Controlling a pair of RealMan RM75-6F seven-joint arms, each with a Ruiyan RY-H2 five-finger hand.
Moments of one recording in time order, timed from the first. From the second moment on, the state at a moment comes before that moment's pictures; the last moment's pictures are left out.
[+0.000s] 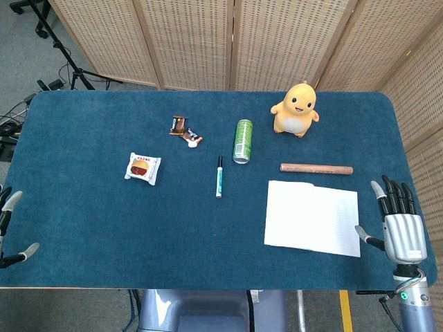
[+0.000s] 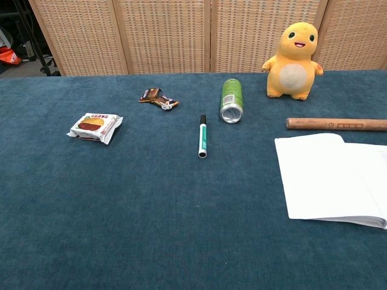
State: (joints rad) left arm -0.03 -1.06 -0.03 -1.67 1.55 1.58 -0.04; right arm 0.19 -1.29 0.05 -1.48 -1.48 1.65 -0.08
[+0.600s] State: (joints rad) left arm -0.03 -1.06 -0.04 -1.68 1.54 1.57 -0.04; right arm 0.24 -1.34 -0.05 -1.42 -1.60 1.44 -0.14
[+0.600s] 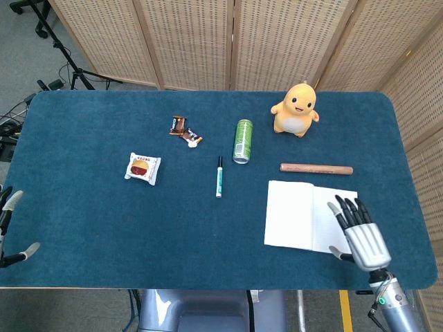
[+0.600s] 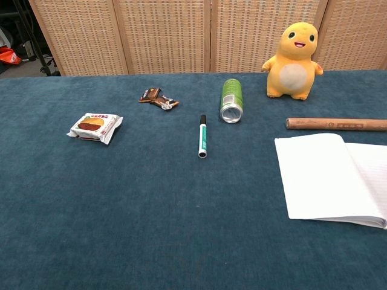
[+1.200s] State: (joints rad) left arm -0.03 -1.05 -0.04 -1.68 1.52 1.57 -0.06; right arm 0.32 -1.49 -0.05 -1.35 -1.61 1.26 -0.39
